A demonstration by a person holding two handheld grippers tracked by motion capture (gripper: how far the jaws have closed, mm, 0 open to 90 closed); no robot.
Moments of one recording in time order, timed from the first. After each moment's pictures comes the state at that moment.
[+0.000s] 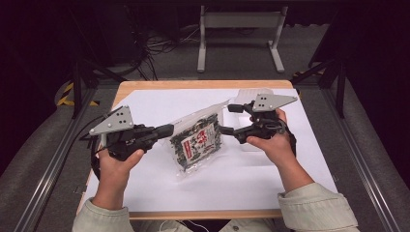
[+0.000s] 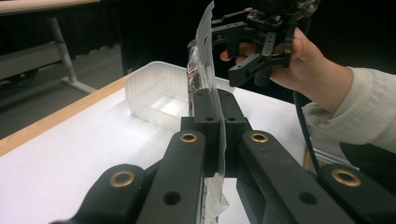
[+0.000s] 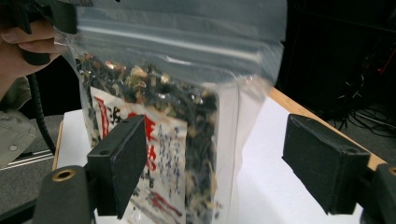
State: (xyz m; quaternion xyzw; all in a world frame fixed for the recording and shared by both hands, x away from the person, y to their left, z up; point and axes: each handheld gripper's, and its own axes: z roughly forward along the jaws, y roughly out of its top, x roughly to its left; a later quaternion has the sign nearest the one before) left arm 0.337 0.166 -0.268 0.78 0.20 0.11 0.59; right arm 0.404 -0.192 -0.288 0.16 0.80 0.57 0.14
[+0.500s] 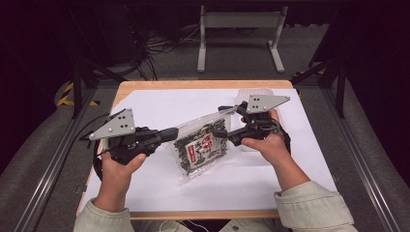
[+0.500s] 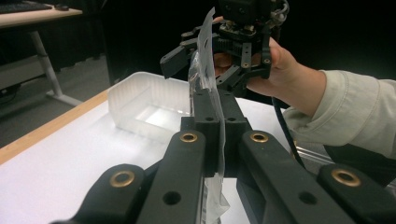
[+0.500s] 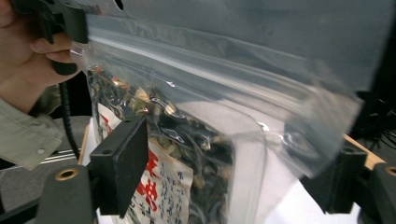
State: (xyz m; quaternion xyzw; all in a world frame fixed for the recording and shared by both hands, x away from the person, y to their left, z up) left arm 0.328 0.160 -0.265 0.77 0.17 0.11 0.61; right arm 0.404 -0.177 -0.288 0.11 0.79 0.59 0.11
